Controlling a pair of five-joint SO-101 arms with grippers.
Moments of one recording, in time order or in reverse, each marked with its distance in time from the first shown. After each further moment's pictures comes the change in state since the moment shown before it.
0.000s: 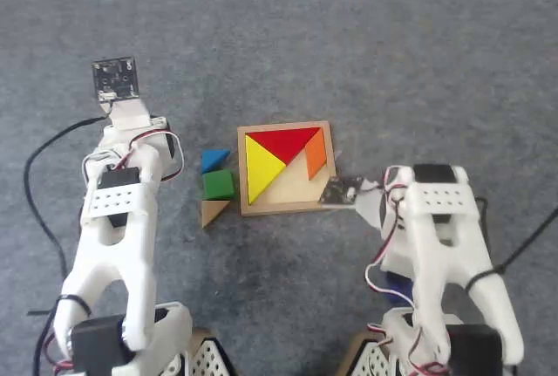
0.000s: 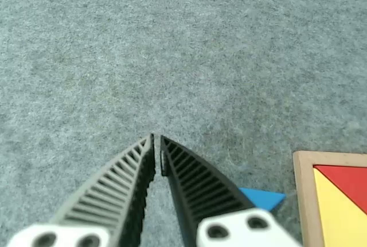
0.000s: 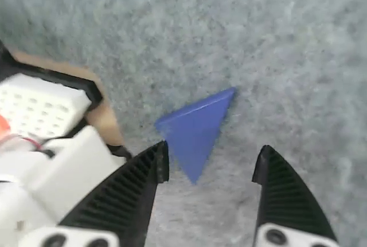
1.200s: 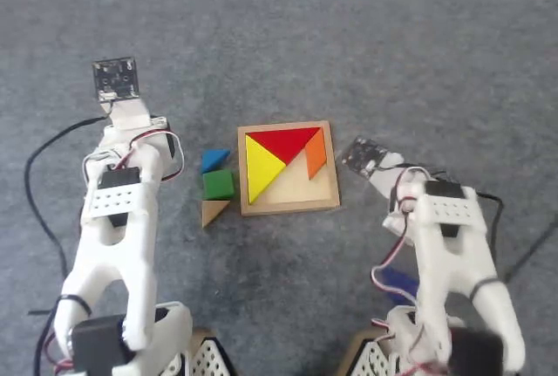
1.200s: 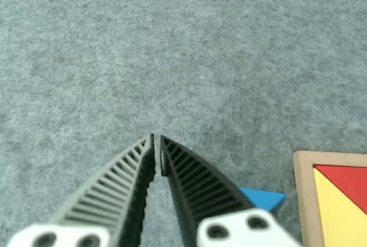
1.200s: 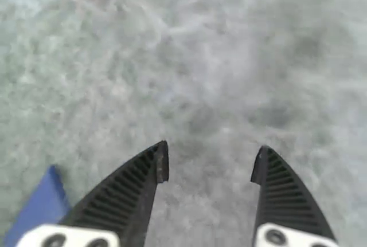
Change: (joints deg) left arm 0.0 0.0 0.0 0.0 0.0; right arm 5.4 -4.4 6.9 -33.9 -12.2
